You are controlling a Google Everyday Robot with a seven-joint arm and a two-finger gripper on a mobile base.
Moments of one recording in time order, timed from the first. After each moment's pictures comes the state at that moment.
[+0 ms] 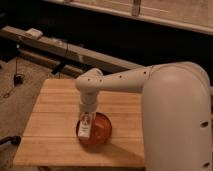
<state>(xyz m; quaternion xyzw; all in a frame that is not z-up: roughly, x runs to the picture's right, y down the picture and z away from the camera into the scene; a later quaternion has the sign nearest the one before) -0.097 0.162 0.781 -0.33 0.23 0.67 0.62</state>
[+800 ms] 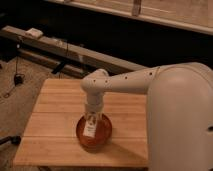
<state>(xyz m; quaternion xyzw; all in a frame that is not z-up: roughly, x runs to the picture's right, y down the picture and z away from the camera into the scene) -0.068 0.161 0.785 -0.31 0.25 0.69 0.60</state>
